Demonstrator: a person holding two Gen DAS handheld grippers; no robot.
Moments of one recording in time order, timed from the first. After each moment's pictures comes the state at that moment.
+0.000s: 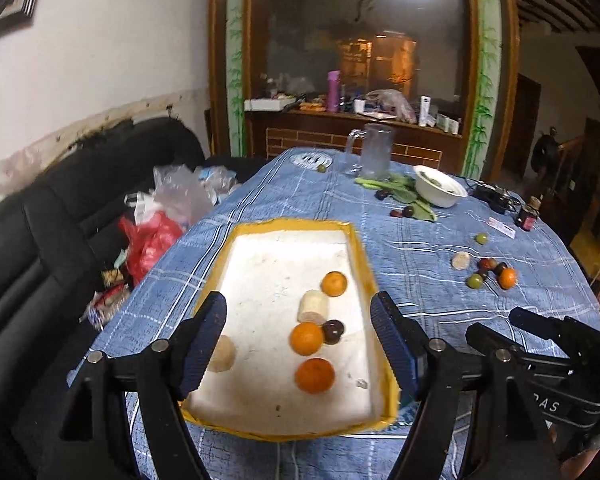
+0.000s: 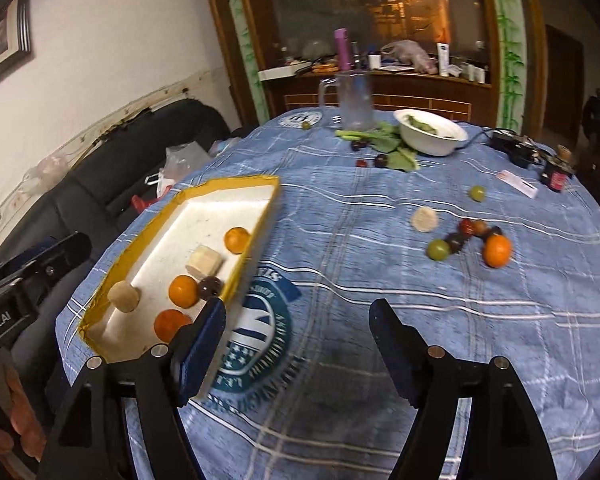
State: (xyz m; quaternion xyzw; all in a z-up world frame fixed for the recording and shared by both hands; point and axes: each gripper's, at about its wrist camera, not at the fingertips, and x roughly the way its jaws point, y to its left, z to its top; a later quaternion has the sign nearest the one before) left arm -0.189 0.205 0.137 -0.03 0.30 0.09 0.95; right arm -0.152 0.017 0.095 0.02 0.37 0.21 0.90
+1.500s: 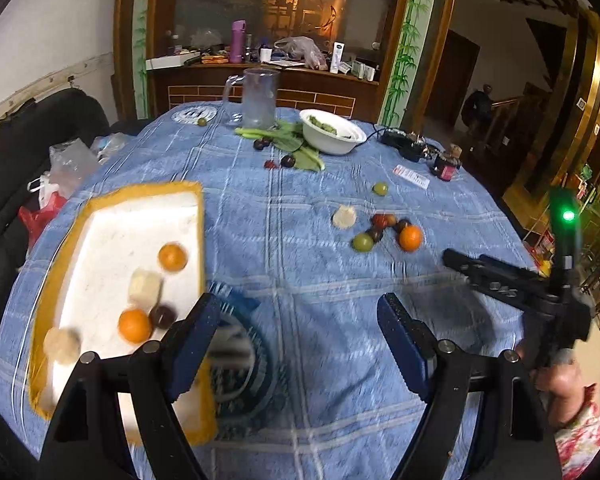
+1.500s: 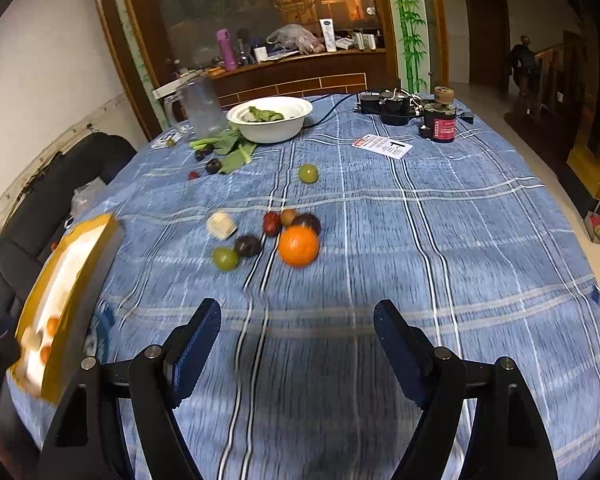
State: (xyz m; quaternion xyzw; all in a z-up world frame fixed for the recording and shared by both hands) left arm -0.120 0.103 0.115 -0.05 0.38 -0.07 0.92; right arm -0.080 -0.149 0.065 0.08 0.41 0.08 0.91
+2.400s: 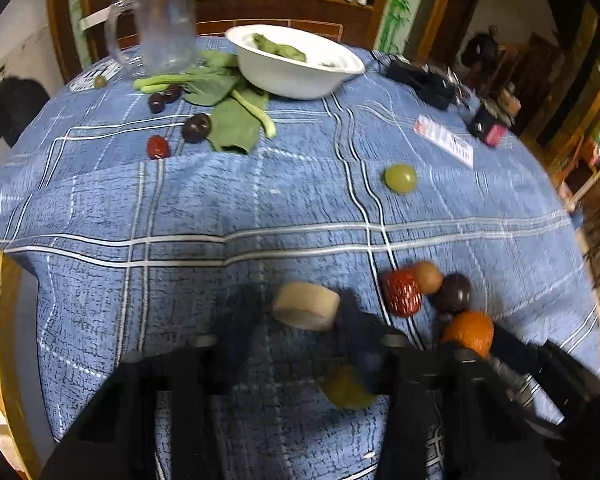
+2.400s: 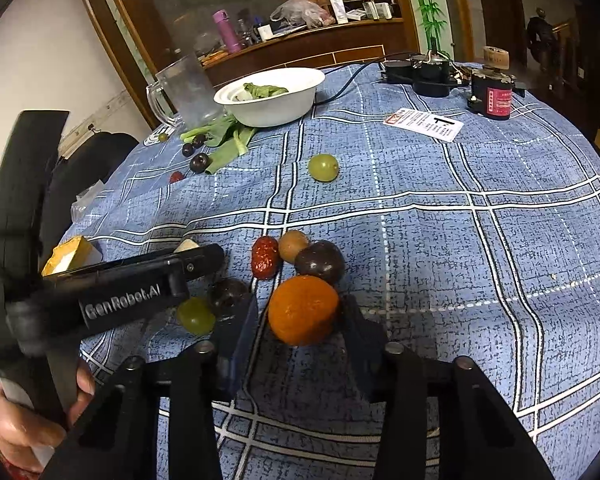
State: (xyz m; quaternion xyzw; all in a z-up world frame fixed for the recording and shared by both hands) left arm 0.087 0.009 0.009 -0.01 0.49 -0.09 0.87; right arm 0.006 -0.140 0.014 0.12 0.43 0.12 0.89
